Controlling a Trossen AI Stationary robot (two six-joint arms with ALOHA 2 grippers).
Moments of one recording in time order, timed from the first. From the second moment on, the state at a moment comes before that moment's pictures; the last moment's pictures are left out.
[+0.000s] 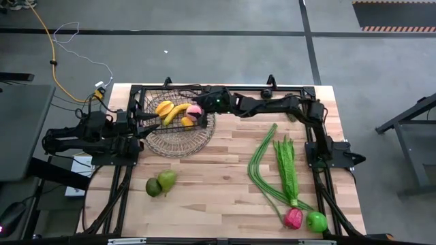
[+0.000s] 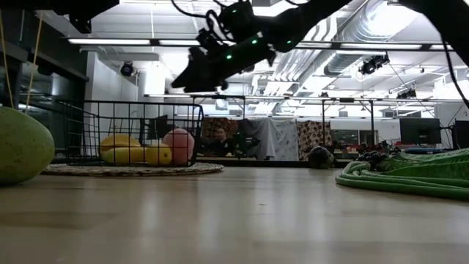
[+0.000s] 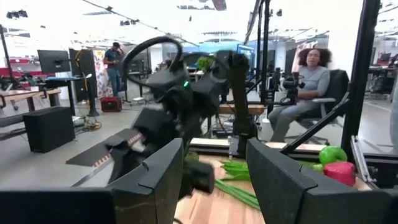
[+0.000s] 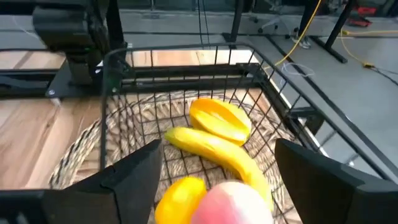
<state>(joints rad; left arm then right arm) 0.13 0.16 0.41 -0.12 -0.19 0.05 -0.27 2.05 1.55 0.14 -0.06 -0.13</state>
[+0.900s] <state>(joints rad) 0.13 0.16 0.41 -0.11 -0.19 0.06 -0.12 1.40 0.59 0.83 0.33 0.06</state>
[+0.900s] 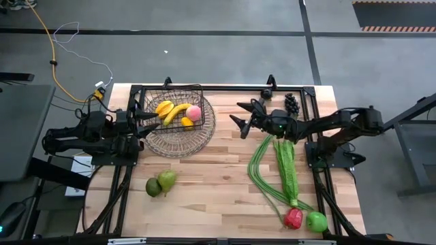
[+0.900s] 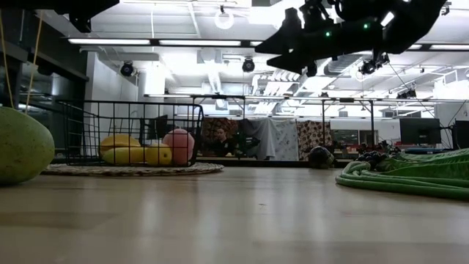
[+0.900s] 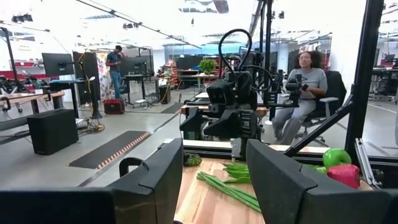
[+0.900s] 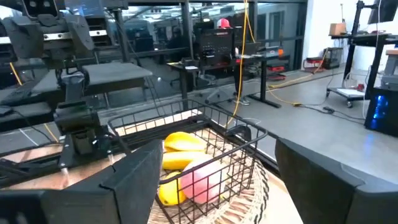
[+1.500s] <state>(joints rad) 0.13 0.16 0.41 -0.11 -0.19 0.04 -0.12 1.40 0.59 0.79 0.34 0.08</state>
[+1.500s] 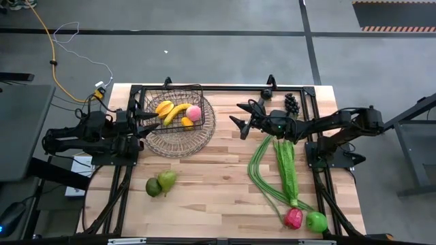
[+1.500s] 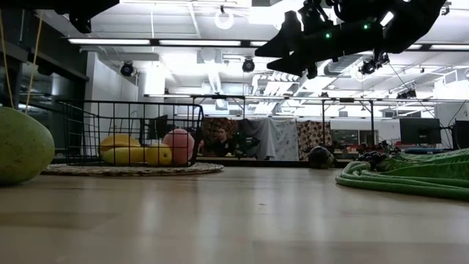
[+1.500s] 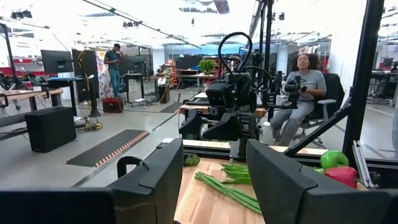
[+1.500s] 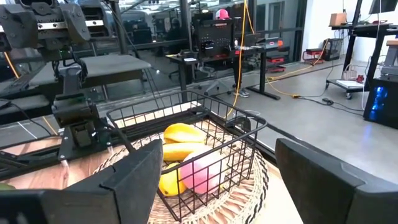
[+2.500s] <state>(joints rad) 0.13 0.28 0.41 -0.05 -0.20 0.00 -0.12 1.40 0.60 0.73 0.36 0.13</state>
